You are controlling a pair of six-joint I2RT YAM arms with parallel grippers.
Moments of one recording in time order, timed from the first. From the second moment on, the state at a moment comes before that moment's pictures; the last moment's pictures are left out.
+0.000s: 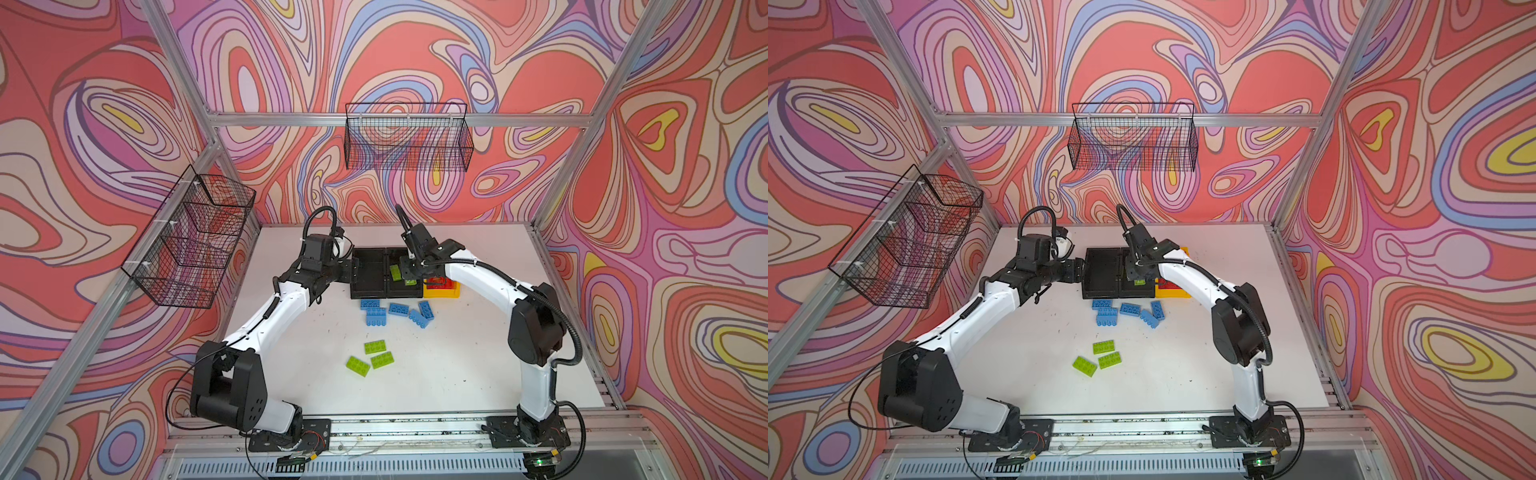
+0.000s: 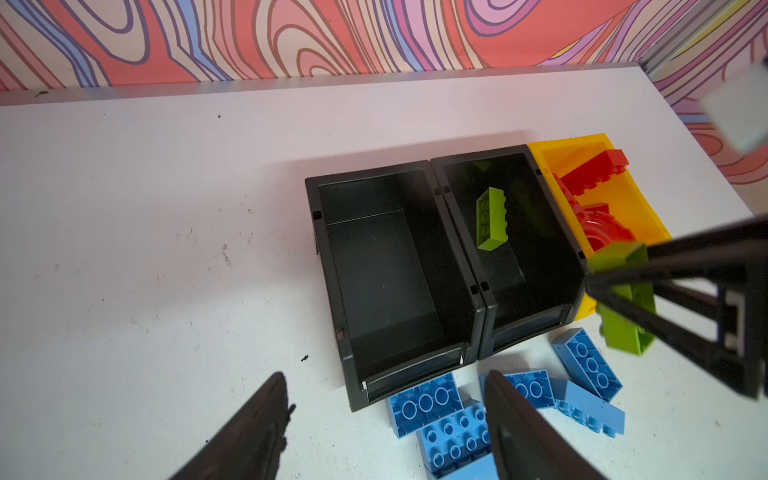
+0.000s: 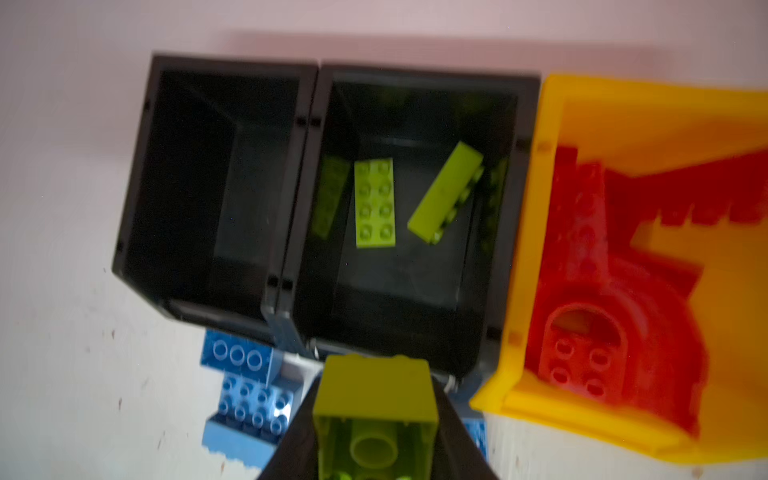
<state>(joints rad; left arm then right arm) -0.26 1.46 1.12 -0.33 0.14 -0.15 0.60 2.04 1.83 -0.75 0.08 0.44</state>
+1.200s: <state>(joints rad) -0.26 1.45 1.12 -0.33 0.13 -0.14 0.54 2.08 1.81 -0.66 -0.10 0.18</state>
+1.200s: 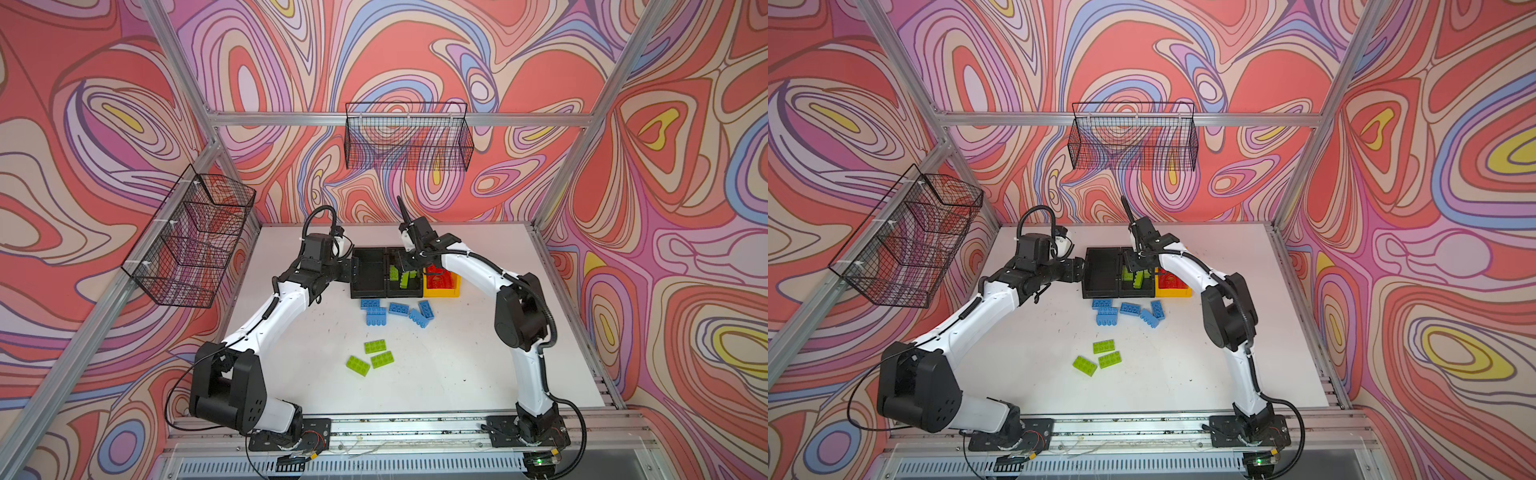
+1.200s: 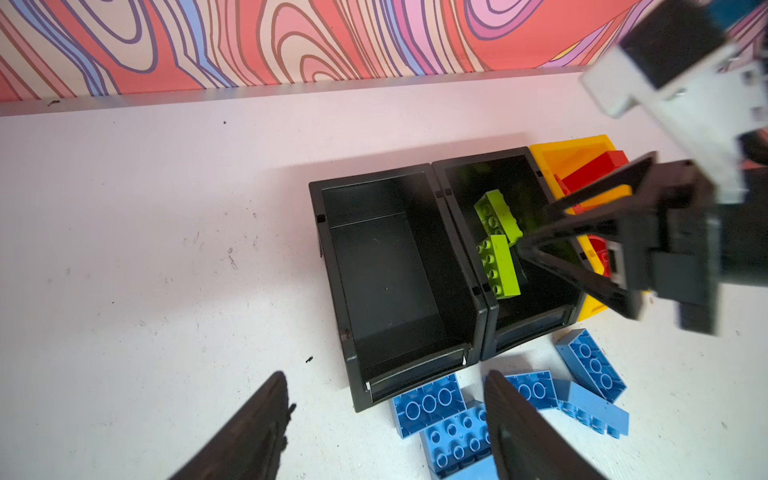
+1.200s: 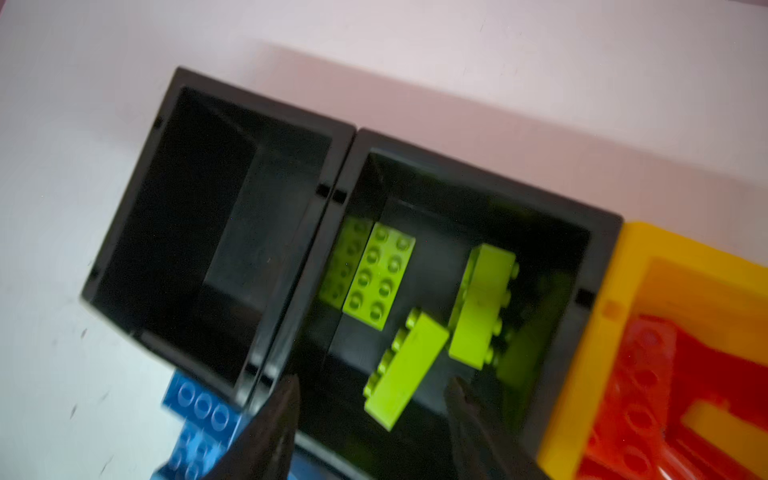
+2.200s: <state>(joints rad) -0.26 1.45 1.12 -0.33 0.13 -0.13 1.02 1.85 1.31 -0.64 -0.16 -0.17</state>
